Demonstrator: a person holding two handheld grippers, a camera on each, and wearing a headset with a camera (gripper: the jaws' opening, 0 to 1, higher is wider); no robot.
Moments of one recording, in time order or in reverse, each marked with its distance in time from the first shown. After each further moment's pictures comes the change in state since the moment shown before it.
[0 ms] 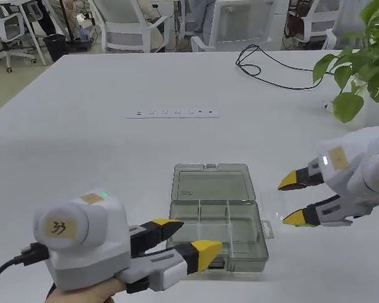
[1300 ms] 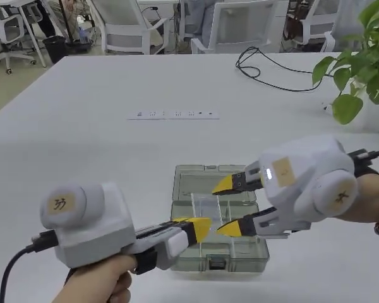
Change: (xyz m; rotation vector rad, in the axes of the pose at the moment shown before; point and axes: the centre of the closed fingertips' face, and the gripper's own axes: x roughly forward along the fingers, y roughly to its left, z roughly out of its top) left arm 0.008 -0.001 0.013 -0.309 -0.050 -0.024; right arm 0.025 0.019 0.105 -0.127 -0.198 -0.008
